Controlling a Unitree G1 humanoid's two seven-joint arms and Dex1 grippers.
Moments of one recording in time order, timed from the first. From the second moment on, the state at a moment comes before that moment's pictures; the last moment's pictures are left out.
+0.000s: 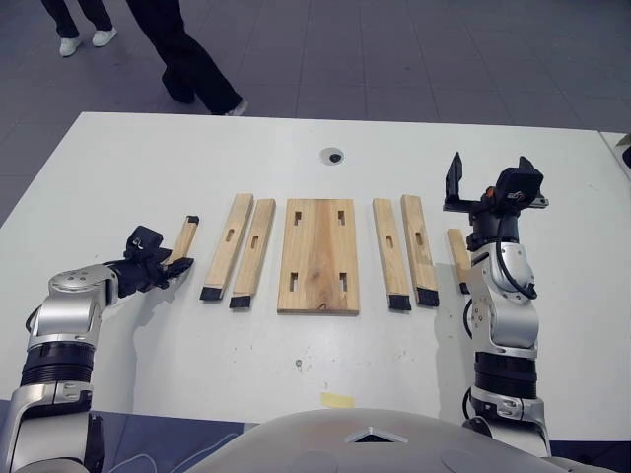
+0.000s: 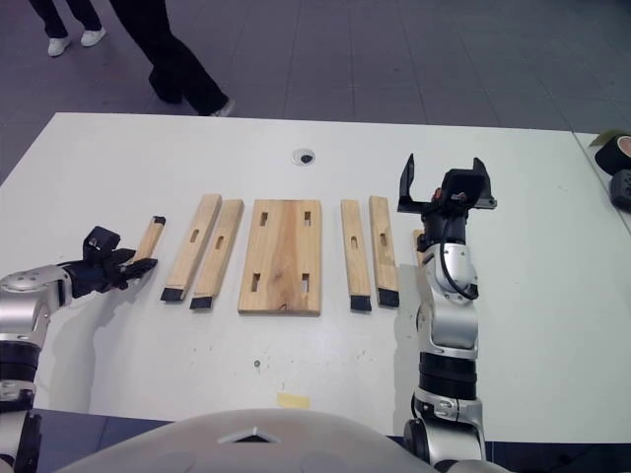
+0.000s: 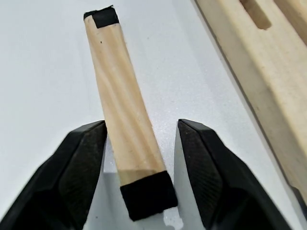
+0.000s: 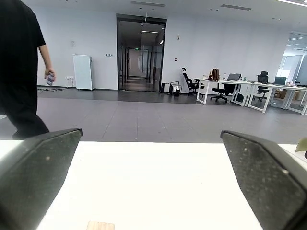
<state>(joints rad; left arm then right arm) -0.11 0.73 0.09 0.34 -0.20 0.46 -0.76 -0.10 -0.12 -0.17 -0.18 0.07 0.12 -0.03</state>
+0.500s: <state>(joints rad) -0.37 0.53 0.24 0.05 -0.21 0.29 -0.34 -0.16 -0.14 -0.19 -0.15 0.07 0.12 -0.03</state>
